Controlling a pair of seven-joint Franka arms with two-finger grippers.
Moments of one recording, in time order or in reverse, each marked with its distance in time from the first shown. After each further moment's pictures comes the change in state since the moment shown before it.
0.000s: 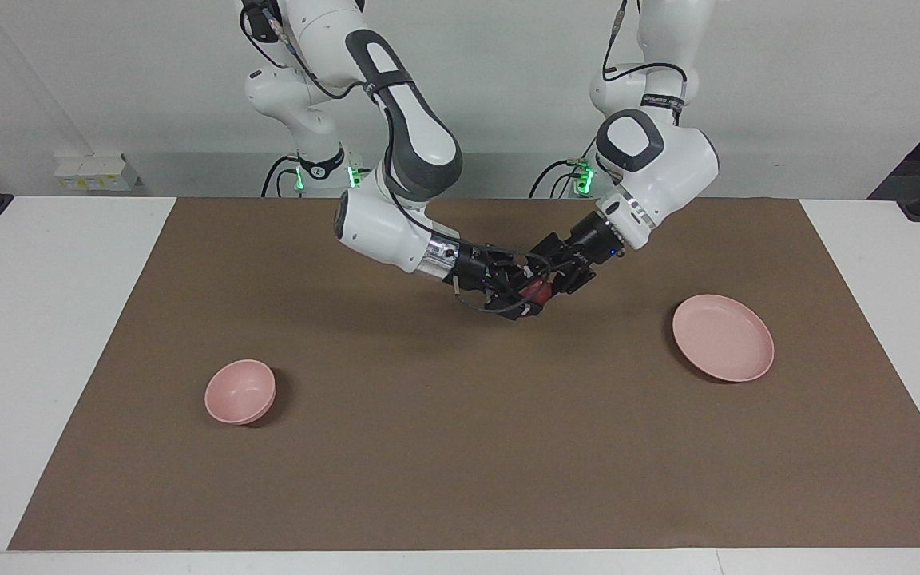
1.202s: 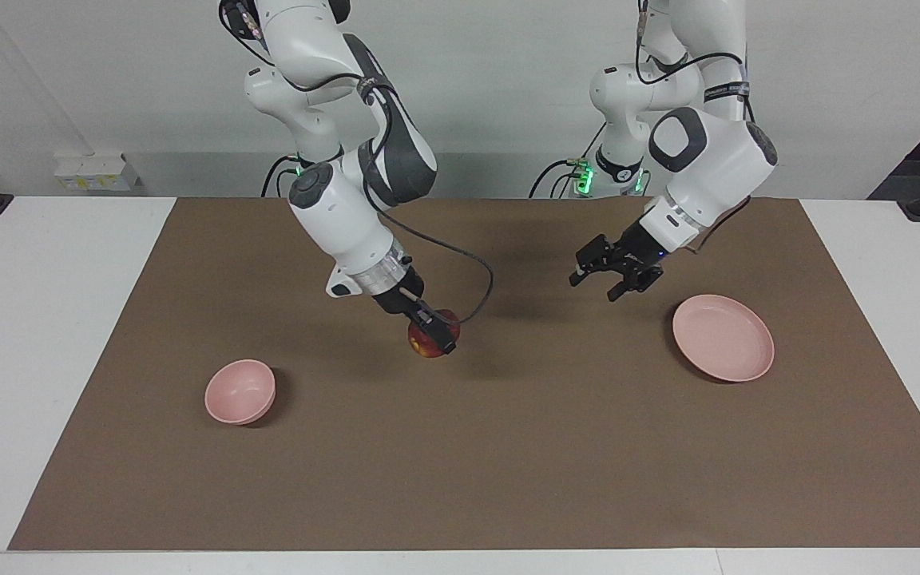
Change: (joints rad) left arm 0.005 -0.054 0.225 -0.014 0.635 -0.307 -0.031; right arm -0.134 -0.025 -0.020 0.033 -0.909 0.000 -0.054
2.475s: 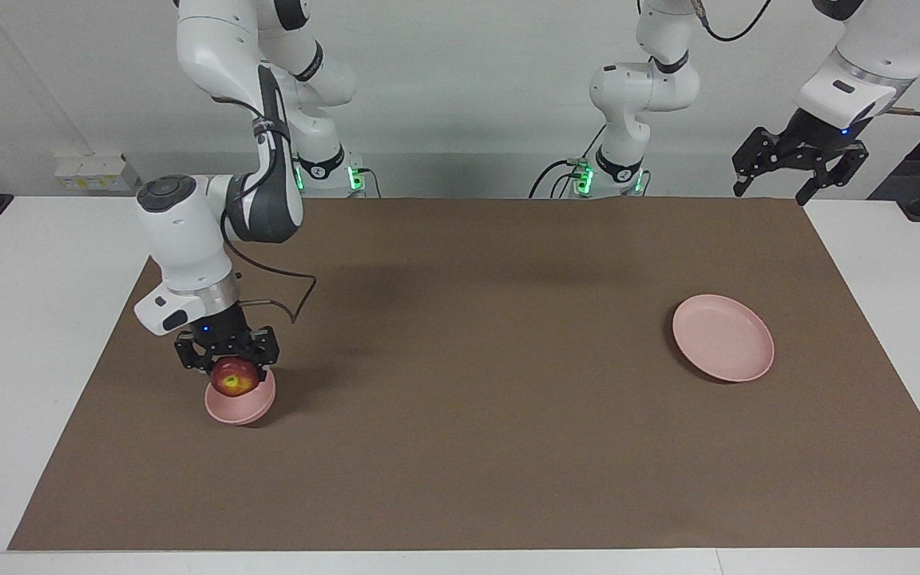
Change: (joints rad) left arm -0.088 -0.007 0.295 0.639 0.531 -0.766 0.001; right arm -0.366 -0.032 -0.006 -0.134 -0.426 0.154 -1.056
